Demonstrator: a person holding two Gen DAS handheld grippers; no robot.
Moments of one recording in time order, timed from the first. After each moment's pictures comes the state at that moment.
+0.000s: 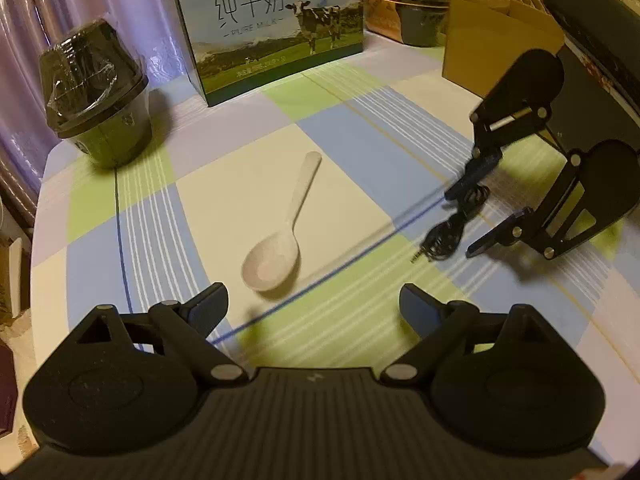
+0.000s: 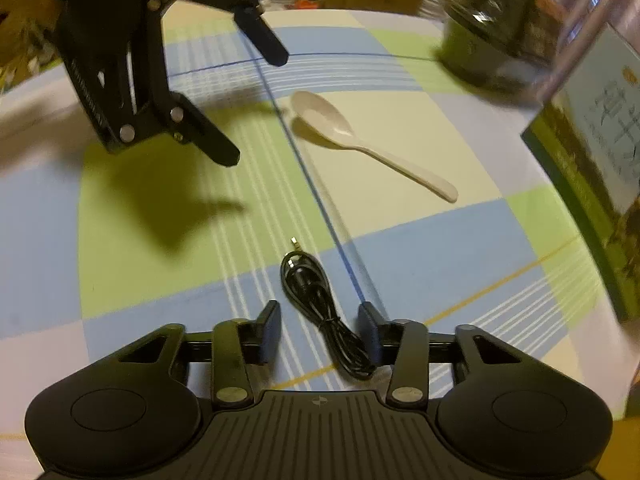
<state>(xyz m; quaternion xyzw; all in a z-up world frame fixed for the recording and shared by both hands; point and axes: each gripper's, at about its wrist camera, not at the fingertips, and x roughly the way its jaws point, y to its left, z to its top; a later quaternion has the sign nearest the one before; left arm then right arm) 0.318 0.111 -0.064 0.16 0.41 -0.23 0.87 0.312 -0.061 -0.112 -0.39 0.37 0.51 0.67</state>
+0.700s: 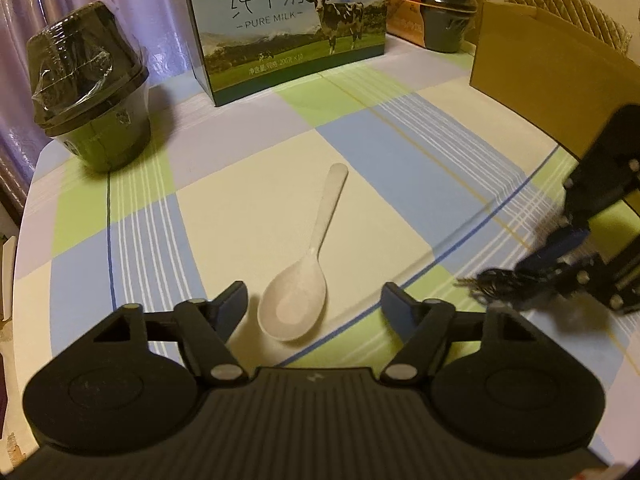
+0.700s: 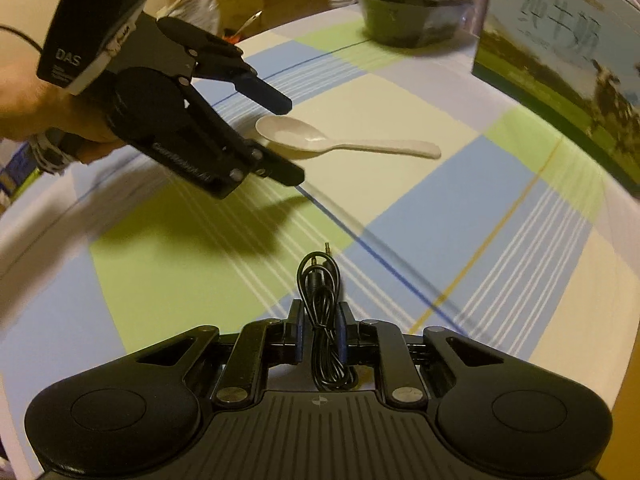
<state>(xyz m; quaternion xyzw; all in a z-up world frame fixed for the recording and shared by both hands) 0.354 0.111 -0.087 0.14 0.41 -0.22 0.88 0.296 -0.072 -0.103 -0.23 0.44 0.45 0.74</state>
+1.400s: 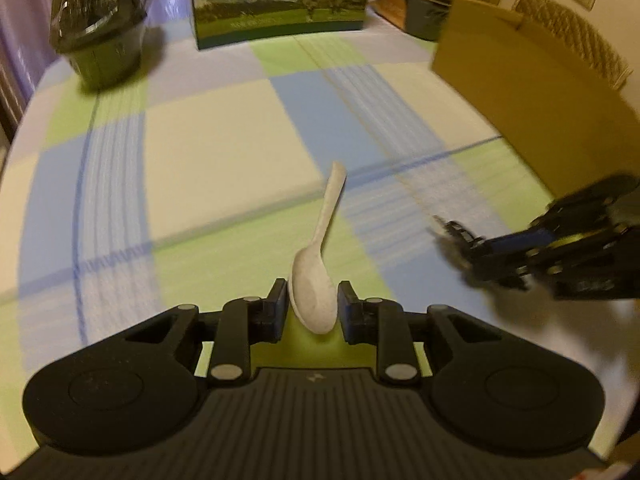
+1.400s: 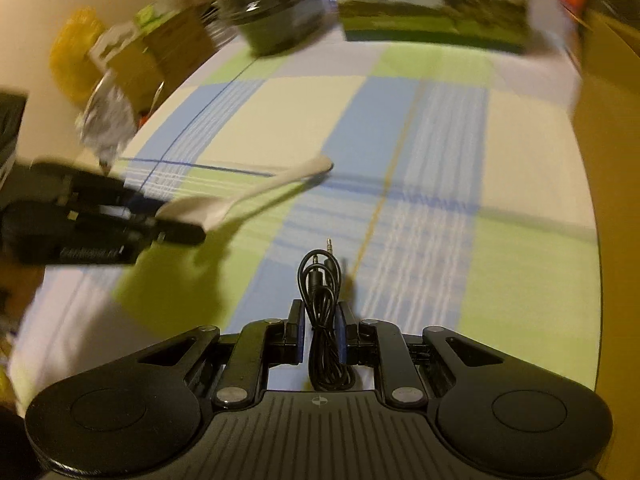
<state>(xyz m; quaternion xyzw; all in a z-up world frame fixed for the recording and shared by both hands) 0.263 0.074 -0.065 0.05 0.48 -0.20 0.85 0.245 -0.150 -0.086 -0.03 0.50 0.32 0.81</state>
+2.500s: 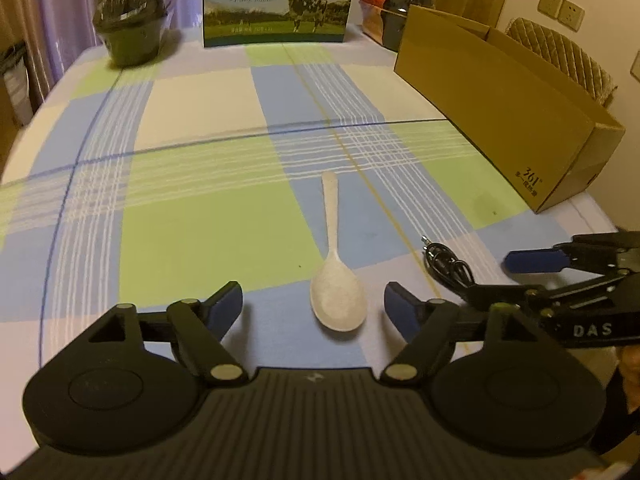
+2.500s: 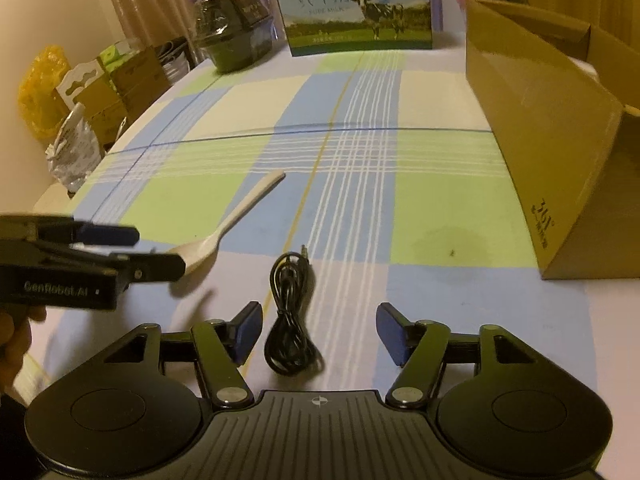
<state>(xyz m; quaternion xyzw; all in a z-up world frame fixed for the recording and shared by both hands) 0.135 0.034 -0.071 0.02 0.42 -0.15 0.89 0.118 -0.202 -0.092 -0.02 0.44 0.25 0.87</state>
